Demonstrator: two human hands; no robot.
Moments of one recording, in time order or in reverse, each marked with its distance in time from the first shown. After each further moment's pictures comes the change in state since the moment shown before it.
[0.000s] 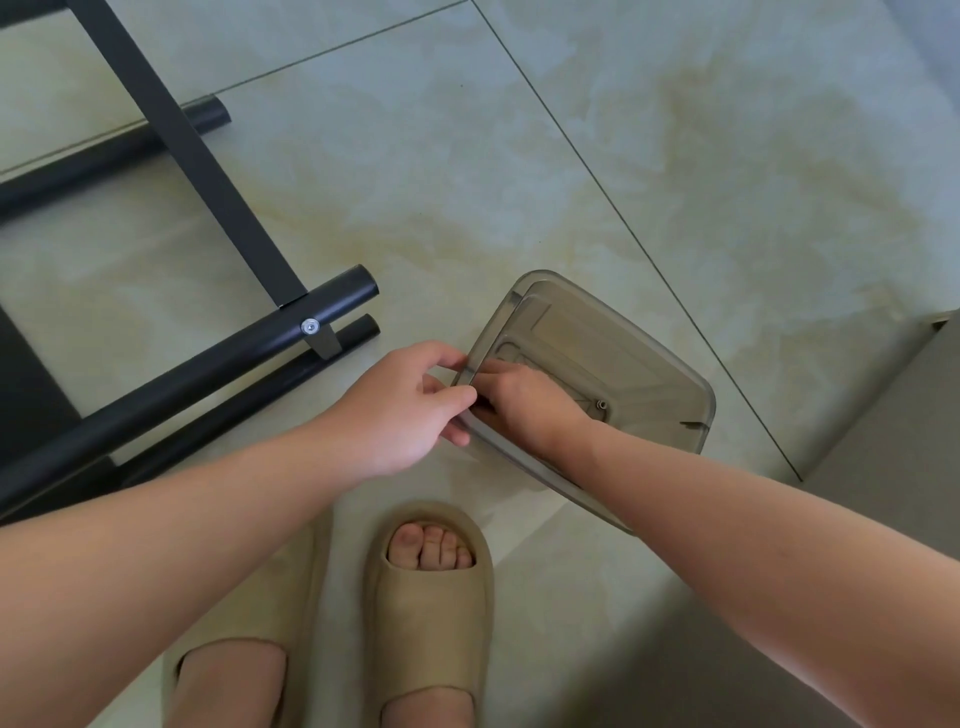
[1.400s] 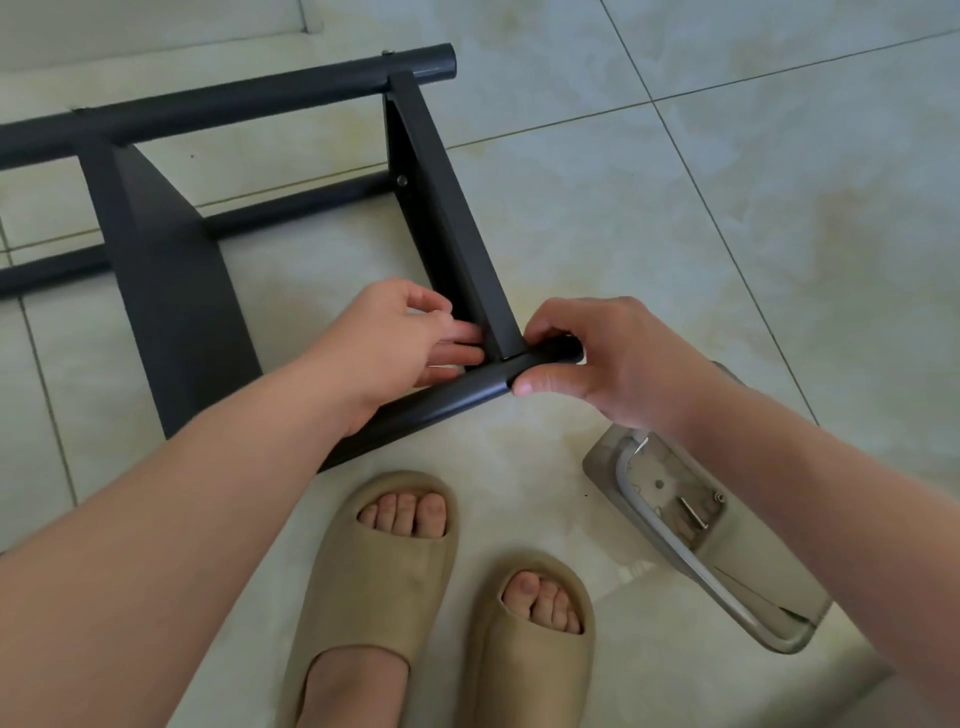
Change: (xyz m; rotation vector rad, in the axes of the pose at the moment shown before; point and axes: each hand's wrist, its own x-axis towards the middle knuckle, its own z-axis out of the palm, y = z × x) left_hand -0.032 -0.005 -0.143 -0.513 0.323 -0.041; right_hand 0.063 -0.136 -0.118 0.153 0.004 -0.133
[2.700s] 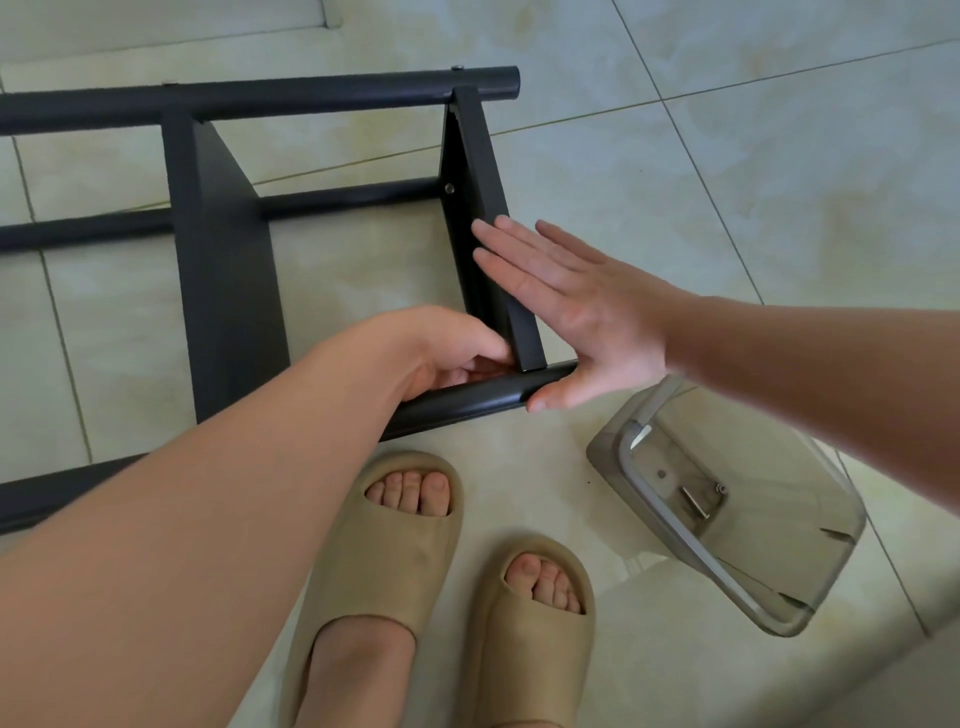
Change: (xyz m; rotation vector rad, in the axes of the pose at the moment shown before) left_hand 0.026 -0.012 0.021 0.313 -0.286 -0.295; right_hand 0.038 0.020 -0.006 -0.761 -0.175 -0.537
